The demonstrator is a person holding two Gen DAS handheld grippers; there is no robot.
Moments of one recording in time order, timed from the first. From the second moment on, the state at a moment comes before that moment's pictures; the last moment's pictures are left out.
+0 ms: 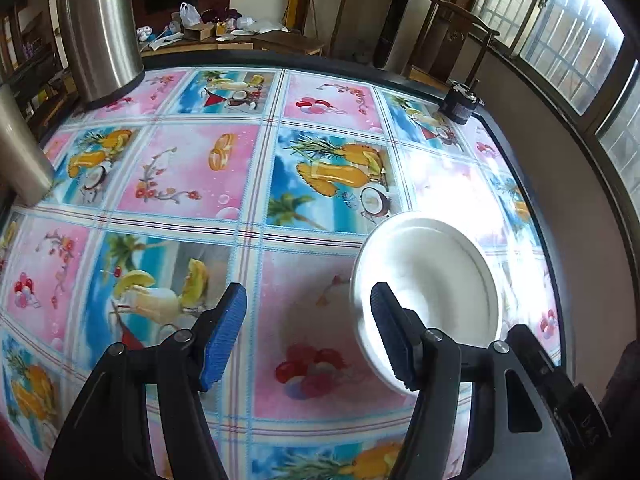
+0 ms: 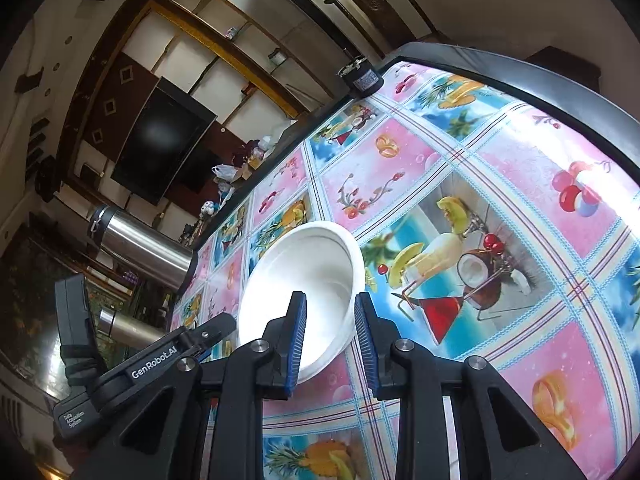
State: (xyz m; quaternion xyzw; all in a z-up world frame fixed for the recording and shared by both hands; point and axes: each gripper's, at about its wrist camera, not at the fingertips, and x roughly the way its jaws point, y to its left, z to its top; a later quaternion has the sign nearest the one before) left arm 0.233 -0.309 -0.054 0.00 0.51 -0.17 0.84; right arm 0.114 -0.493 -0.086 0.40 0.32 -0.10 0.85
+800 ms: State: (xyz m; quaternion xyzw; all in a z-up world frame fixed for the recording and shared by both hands) left arm 0.233 -0.327 -0.073 0.01 0.51 -0.19 0.84; right arm 0.130 -0.488 -0.112 0.41 0.32 -0.11 0.85
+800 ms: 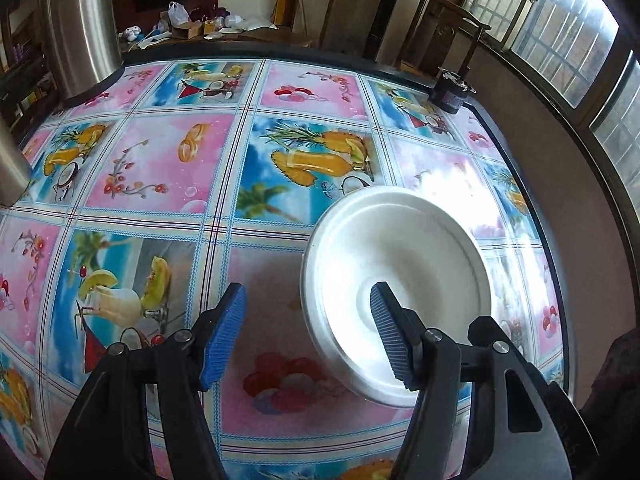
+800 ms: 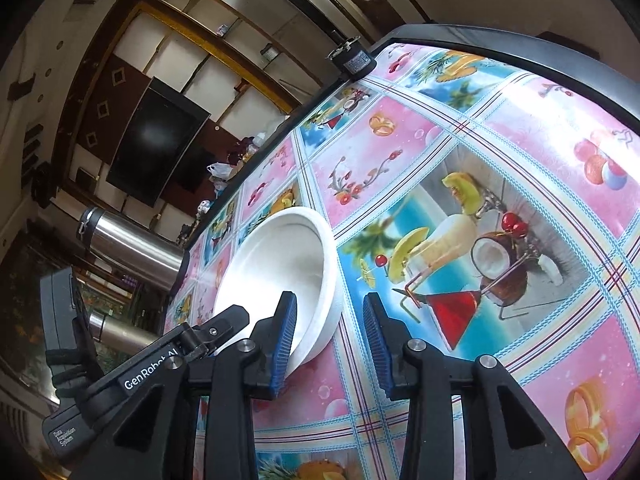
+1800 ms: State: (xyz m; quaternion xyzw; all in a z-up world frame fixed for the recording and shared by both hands) left arm 0.205 -0.324 -0.076 0.08 0.46 -0.19 0.86; right arm 0.126 -0.488 -0.120 0.46 0.33 -0.07 0.83
